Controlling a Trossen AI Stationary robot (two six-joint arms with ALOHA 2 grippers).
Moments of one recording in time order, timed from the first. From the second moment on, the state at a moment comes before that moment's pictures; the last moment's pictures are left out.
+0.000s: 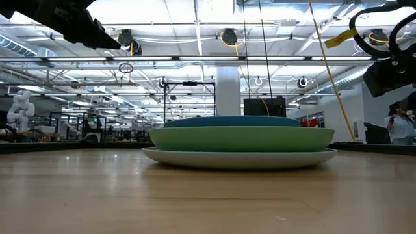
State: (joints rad) left arm 0.05 0.60 0.54 -0.34 -0.11 0.18; right arm 0.61 1.48 0.72 -0.72 -0.05 1.08
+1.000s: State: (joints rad) left arm 0.05 0.60 0.54 -0.34 -0.11 0.18; right arm 0.56 1.21 0.72 -0.68 -0.02 1.16
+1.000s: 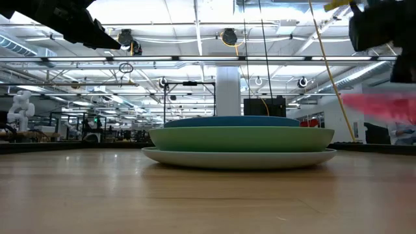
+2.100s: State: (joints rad) left arm 0.05 0.60 0.54 -0.30 -0.11 0.17; right arm 0.00 1.29 0.72 -0.25 0.05 0.80
